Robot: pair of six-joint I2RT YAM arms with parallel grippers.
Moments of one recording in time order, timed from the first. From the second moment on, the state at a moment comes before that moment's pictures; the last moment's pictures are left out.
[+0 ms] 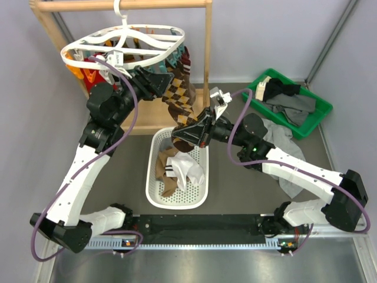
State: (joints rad) left arm -0.38 1.14 1.38 -0.06 0.18 -0.64; right arm 0.88 1.28 1.02 0.65 -0.54 0.66
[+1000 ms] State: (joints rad) left arm -0.28 1.14 1.31 0.15 0.41 -0.65; right arm 0.87 1.34 1.04 0.86 -0.71 0.83
